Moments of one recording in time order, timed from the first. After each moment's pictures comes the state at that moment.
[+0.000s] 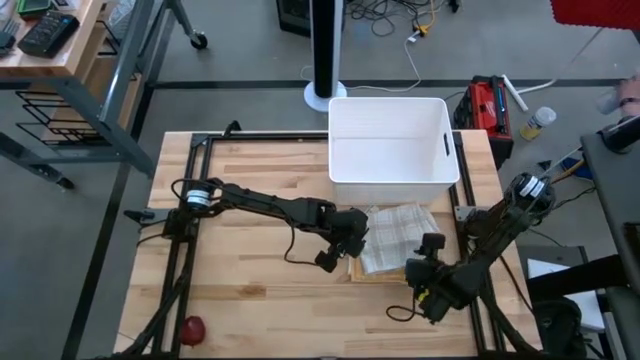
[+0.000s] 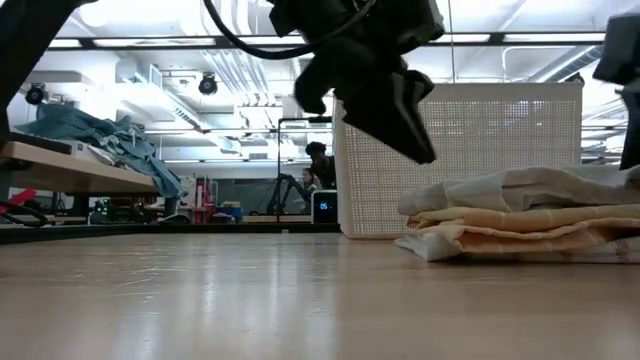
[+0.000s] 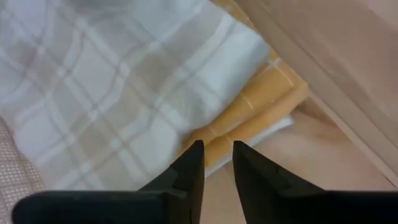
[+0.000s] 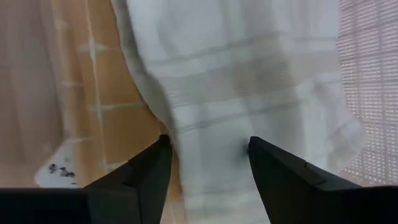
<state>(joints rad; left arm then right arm) -0.09 2.12 1.74 -0.60 0.10 0.56 0.87 1.56 0.94 -1.14 0.52 1.00</state>
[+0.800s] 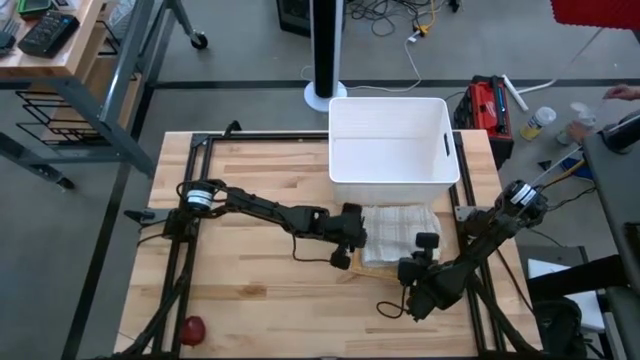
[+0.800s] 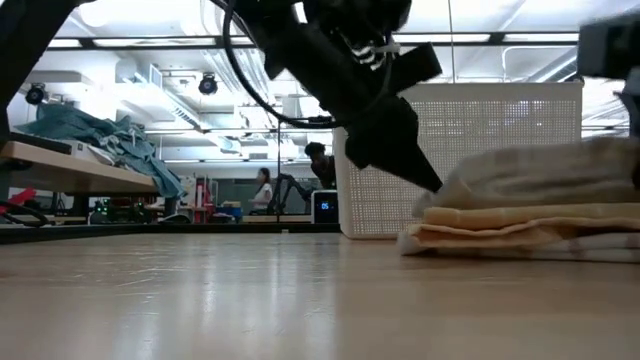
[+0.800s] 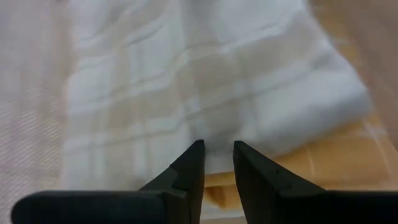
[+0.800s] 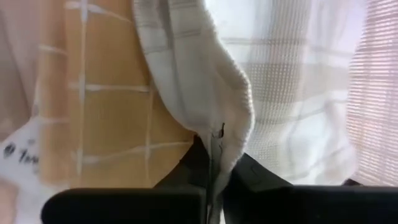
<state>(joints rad) -0.09 2.13 1.50 -0.13 -0.10 0.32 0.79 1.67 0.98 -1.16 0.45 0.92</state>
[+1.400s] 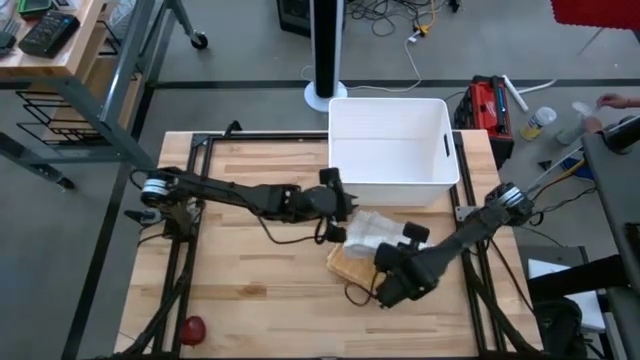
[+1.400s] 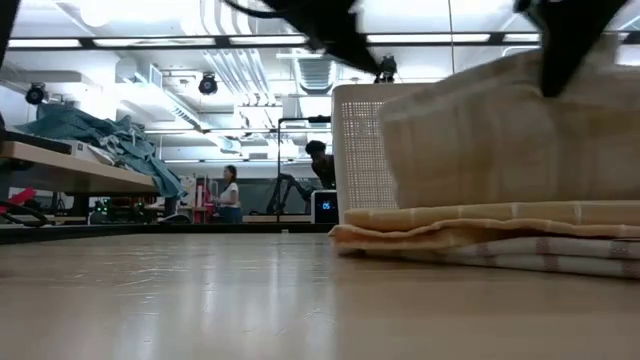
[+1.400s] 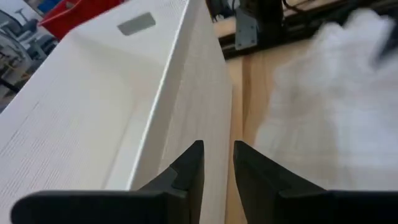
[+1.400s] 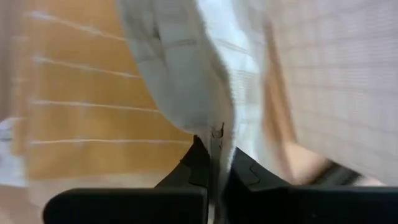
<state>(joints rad) -0.08 1.80 1.46 -0.17 -0.41 0.24 0.59 1.75 1.46 -1.45 0.38 0.98</state>
